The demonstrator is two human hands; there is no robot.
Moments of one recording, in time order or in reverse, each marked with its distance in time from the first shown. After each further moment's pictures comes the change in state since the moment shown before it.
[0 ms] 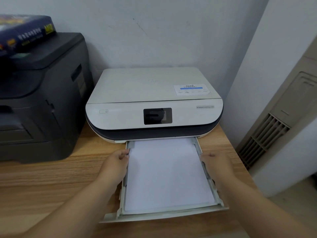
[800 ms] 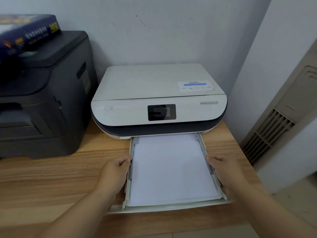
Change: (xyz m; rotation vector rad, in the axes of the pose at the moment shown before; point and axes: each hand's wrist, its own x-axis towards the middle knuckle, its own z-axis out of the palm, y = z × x) left_hand -0.028 -0.013 -0.013 0.041 0.015 0.019; right_hand -0.022 0.015 -0.011 0.064 -0.117 -0.044
